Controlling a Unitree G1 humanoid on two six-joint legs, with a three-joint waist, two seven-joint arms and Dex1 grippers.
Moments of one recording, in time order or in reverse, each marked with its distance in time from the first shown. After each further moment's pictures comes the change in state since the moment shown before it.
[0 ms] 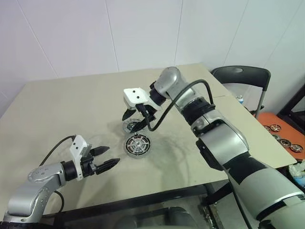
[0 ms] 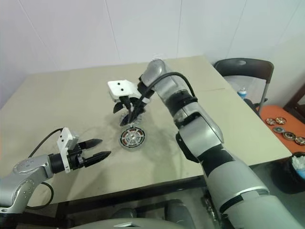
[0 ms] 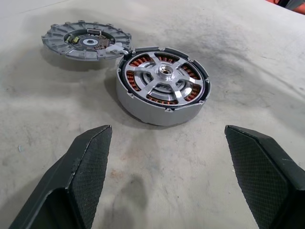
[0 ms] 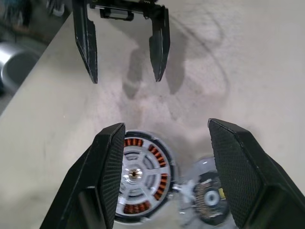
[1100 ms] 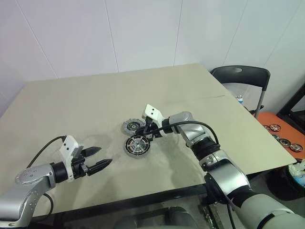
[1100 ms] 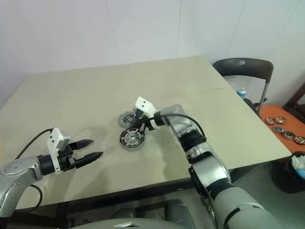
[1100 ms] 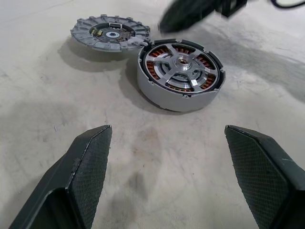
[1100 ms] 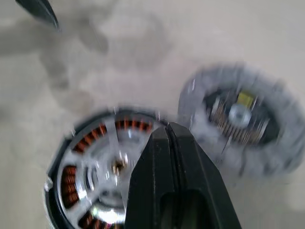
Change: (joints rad) left arm 0.050 0.051 0.070 -0.023 -0.022 0.011 0.006; right arm 0.423 -0.028 -0.038 -0.279 0.090 0.405 -0.481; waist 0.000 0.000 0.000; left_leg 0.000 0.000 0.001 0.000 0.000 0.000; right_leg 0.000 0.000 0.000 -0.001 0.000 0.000
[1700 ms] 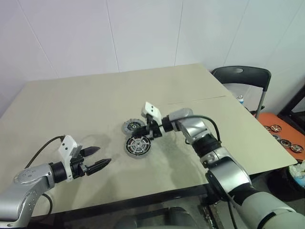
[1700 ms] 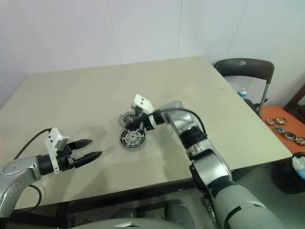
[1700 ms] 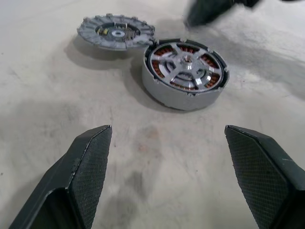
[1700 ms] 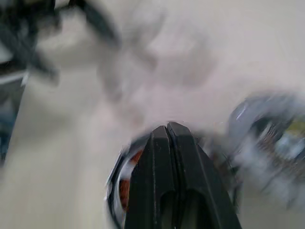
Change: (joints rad) left arm 0.023 0.006 0.011 -0.001 -0.001 0.001 0.001; right arm 0.038 -0.041 0.066 -0.100 0.065 0.054 0.162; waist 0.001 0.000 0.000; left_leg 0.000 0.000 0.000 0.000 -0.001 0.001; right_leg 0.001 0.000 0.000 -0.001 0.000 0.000
